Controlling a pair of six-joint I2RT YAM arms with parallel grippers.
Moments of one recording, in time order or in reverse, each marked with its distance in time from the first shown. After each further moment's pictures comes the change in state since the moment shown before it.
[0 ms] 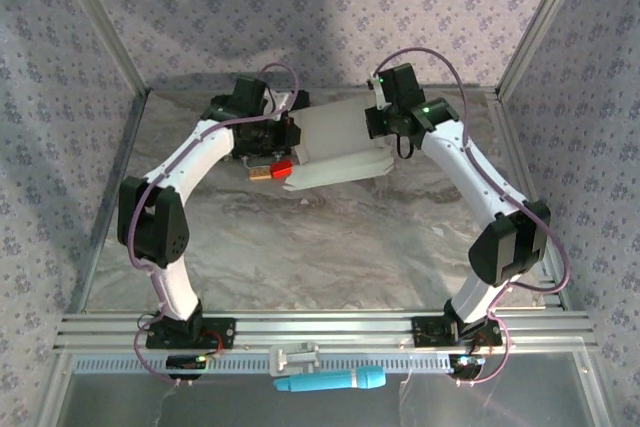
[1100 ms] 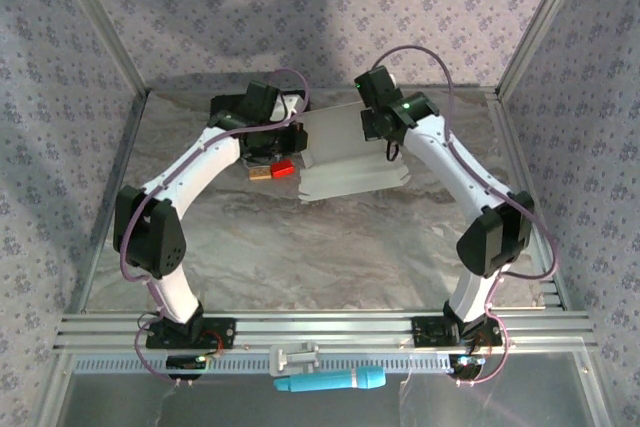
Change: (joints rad) left arm -0.085 -0.064 -0.033 0.003 -0.147 -0.050; right arm 0.094 0.103 0.150 -0.229 0.352 0.221
